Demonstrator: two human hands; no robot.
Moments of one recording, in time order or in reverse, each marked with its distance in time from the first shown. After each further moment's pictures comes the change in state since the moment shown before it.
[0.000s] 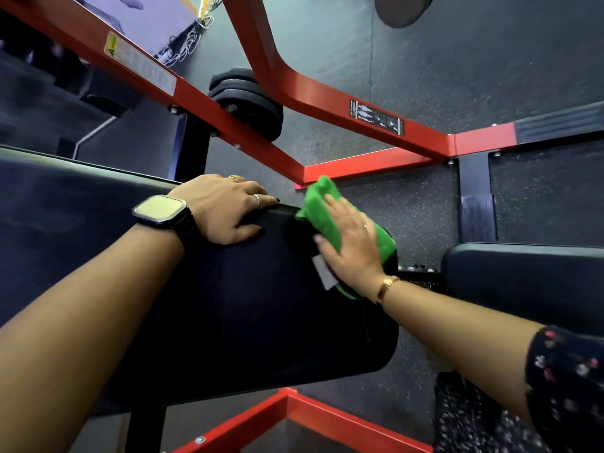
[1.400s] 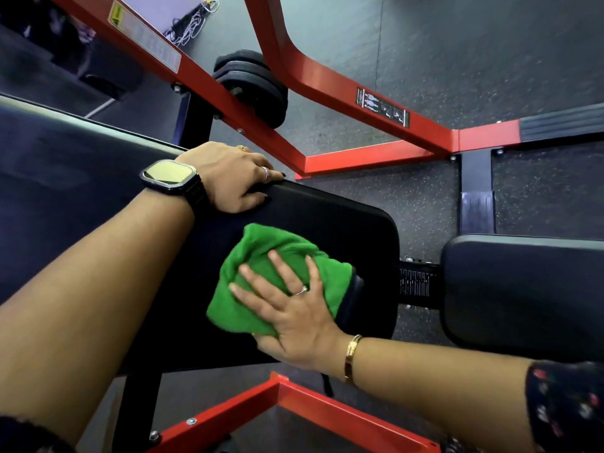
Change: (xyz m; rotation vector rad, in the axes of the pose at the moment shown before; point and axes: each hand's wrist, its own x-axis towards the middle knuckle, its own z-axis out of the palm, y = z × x) left_hand 0.000 0.000 0.005 0.033 0.044 -0.016; right_hand -0.103 -0.090 0.017 -0.196 -0.168 -0.519
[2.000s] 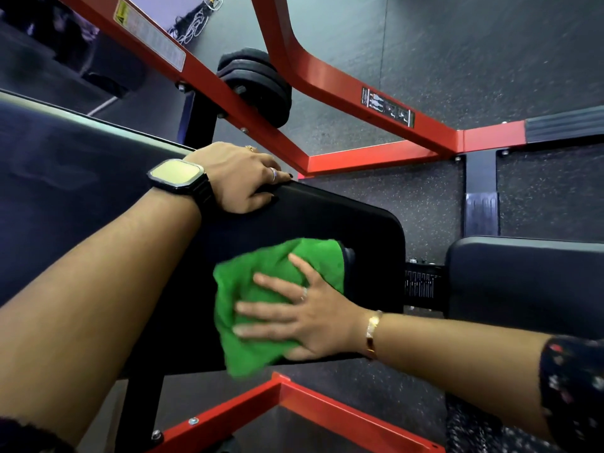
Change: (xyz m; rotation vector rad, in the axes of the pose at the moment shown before) left_hand 0.001 -0.004 0.004 0.004 -0.002 0.022; right_hand 0.005 0.040 -0.007 -0.241 -0.108 -0.581
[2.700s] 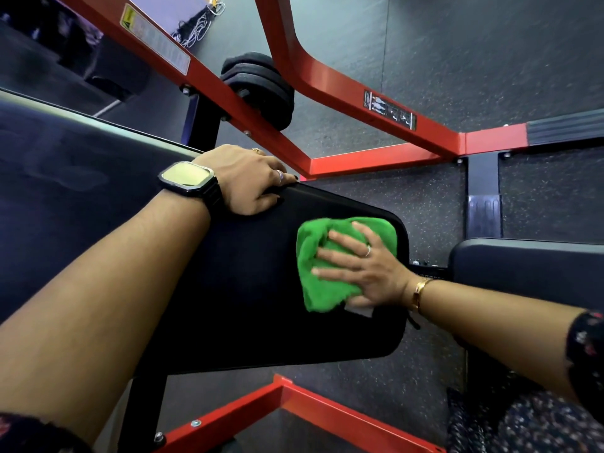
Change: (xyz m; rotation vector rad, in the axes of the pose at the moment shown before) left_hand 0.001 0.001 -0.001 0.013 -0.001 -0.010; right_hand -0.056 0.073 0.026 -0.067 0.042 0.081
